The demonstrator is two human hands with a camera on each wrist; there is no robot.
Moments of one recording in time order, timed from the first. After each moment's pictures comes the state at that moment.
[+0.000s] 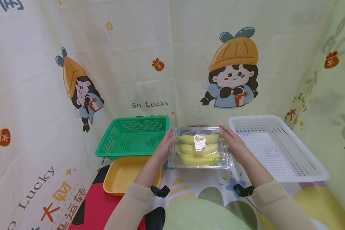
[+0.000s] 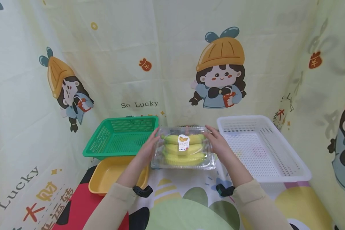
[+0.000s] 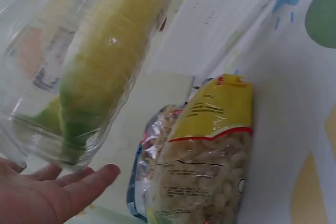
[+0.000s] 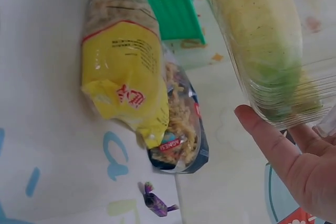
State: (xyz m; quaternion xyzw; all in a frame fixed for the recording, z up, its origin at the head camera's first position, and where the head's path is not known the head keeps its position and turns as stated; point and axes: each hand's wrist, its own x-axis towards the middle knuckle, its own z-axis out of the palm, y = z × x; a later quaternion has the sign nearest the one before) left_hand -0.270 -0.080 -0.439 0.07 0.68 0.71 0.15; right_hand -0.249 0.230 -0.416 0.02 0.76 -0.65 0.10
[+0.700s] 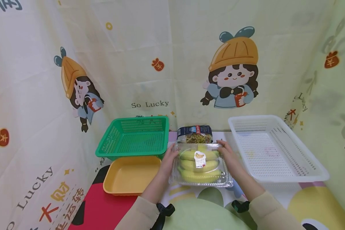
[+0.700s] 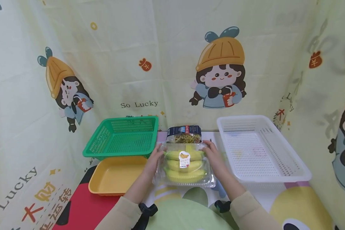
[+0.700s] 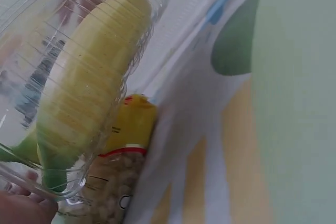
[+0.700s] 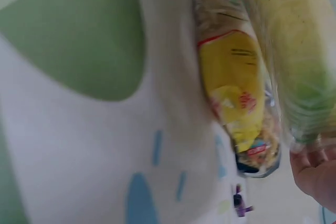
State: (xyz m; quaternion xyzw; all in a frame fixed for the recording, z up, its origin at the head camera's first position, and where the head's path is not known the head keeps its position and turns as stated) left_hand -0.240 -0.062 -0.494 0.01 0.69 0.72 0.10; right_hand -0.228 0.214 -0.476 0.02 0.75 -0.66 0.04
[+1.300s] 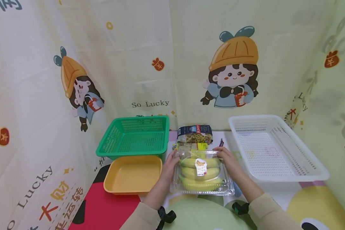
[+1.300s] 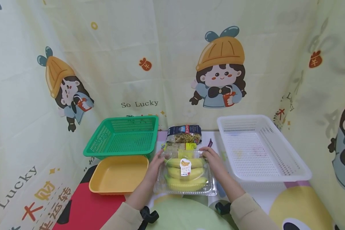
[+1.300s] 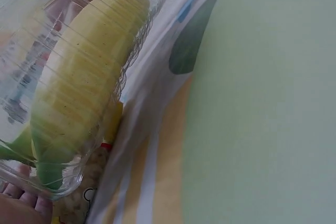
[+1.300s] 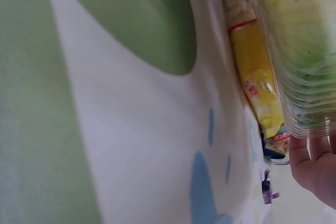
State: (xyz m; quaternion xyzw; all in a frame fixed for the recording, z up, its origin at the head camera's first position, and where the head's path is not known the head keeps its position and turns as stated) left_hand -0.225 -0.061 -0.521 -0.03 0.70 0.71 0.09; right_hand -0.225 0.214 -0.501 0.02 0.75 -0.66 0.04
